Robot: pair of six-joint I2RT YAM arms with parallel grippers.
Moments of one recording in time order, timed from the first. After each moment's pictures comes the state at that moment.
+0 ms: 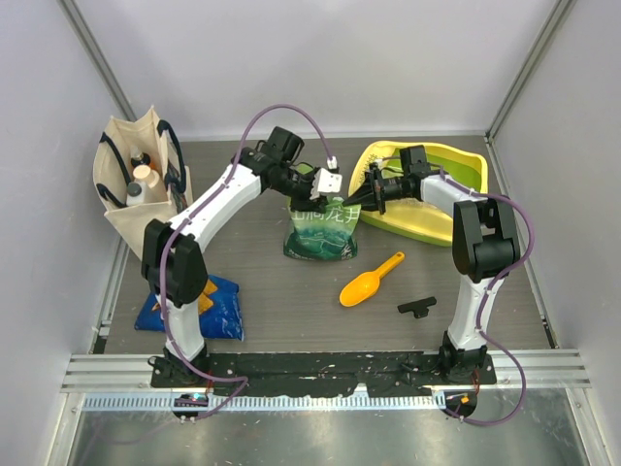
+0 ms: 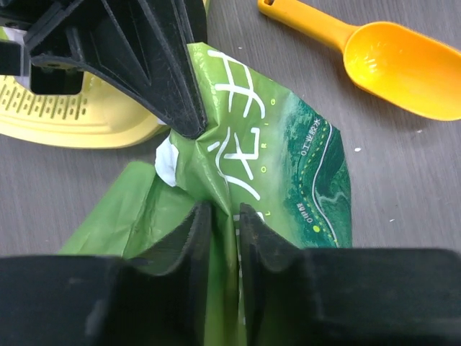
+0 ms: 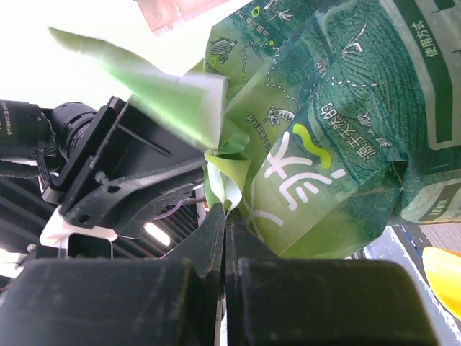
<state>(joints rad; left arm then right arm) -0.54 1.90 1.76 -0.85 0.77 1.10 0.16 1.99 1.38 -0.31 -1.37 0.99</state>
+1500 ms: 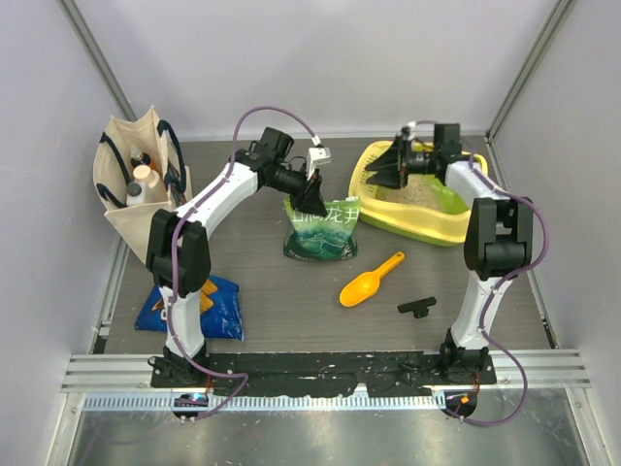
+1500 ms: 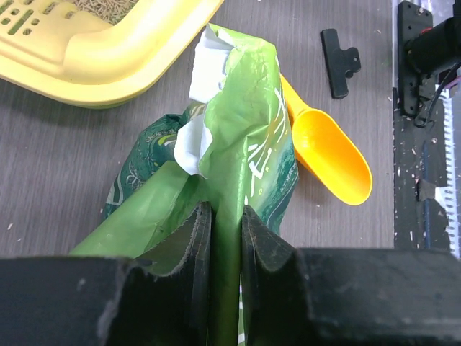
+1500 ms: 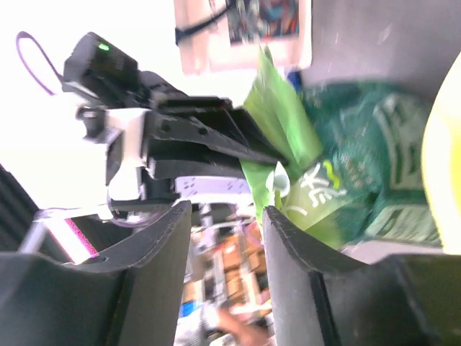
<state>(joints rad) -0.46 1.97 1.73 -0.71 0.96 0.50 0.05 1.99 1.47 -0.23 -1.36 0.93</state>
